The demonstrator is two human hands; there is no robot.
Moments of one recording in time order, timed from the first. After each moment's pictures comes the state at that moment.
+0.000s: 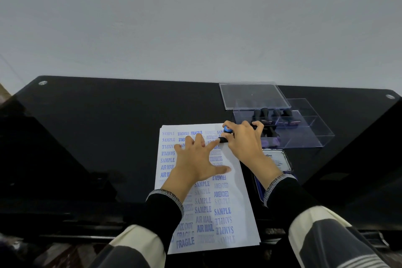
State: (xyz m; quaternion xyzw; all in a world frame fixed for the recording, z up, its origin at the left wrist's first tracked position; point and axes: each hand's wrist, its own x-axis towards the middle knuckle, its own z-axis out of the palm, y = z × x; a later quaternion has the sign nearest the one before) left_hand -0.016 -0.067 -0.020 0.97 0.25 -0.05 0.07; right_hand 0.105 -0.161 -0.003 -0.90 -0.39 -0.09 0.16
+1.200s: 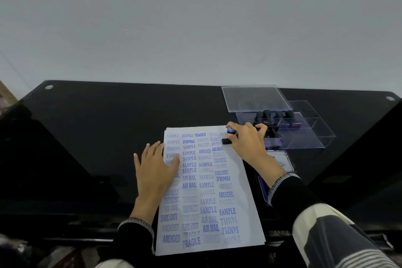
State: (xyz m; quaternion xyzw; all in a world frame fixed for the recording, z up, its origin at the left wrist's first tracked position) left_hand -0.096 -0.024 -0.047 0.86 0.43 0.20 0.19; right_hand 0.105 -0.160 0.001 -0.91 -0.38 -0.05 0.18
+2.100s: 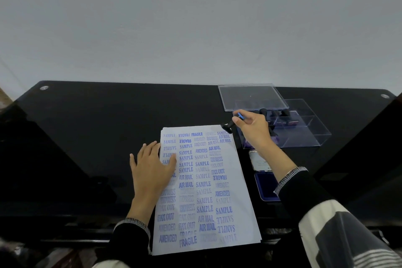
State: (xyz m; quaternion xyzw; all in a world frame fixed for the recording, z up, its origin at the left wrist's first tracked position) left_hand -0.095 -0.022 -0.050 0.86 0.44 0.21 0.18; right_hand 0.127 -0.166 0.021 -0.79 -0.23 0.13 0.55
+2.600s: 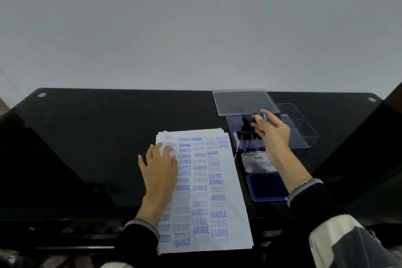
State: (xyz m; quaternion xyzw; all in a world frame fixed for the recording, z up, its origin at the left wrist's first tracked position) left_hand -0.072 -0.050 -0.038 0.88 0.42 0.19 0.14; right_hand 0.136 -0.217 0.037 -0.61 -0.06 0.13 0.78
